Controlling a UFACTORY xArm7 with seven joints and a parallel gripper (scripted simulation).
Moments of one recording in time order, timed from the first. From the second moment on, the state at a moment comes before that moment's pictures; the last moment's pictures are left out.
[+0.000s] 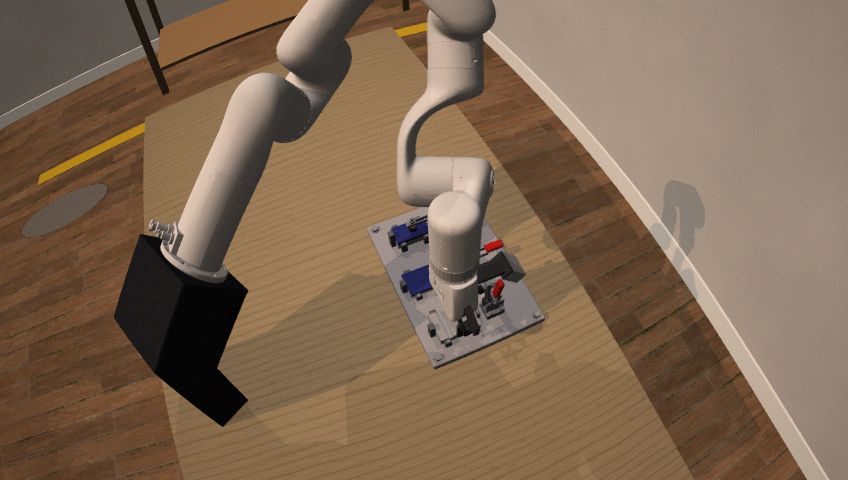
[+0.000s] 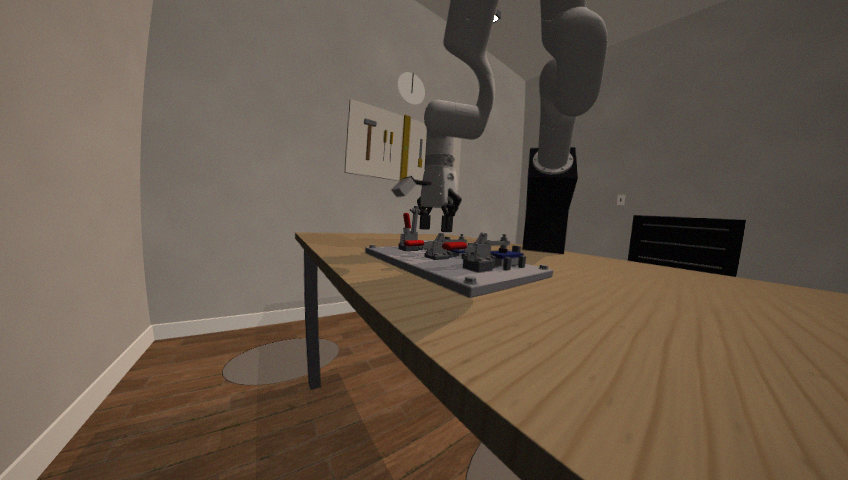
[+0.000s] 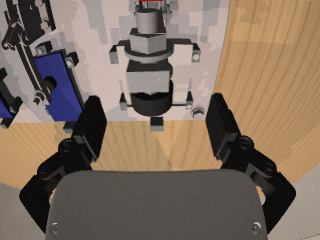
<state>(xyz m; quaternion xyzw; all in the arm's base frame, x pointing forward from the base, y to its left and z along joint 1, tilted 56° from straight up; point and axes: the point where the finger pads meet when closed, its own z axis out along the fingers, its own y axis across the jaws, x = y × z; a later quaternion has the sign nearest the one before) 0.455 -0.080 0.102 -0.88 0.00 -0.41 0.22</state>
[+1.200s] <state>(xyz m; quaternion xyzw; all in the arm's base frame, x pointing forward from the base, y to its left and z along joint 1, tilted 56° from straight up) 0.468 -0.072 0.091 -0.88 0.00 -0.41 0.22</state>
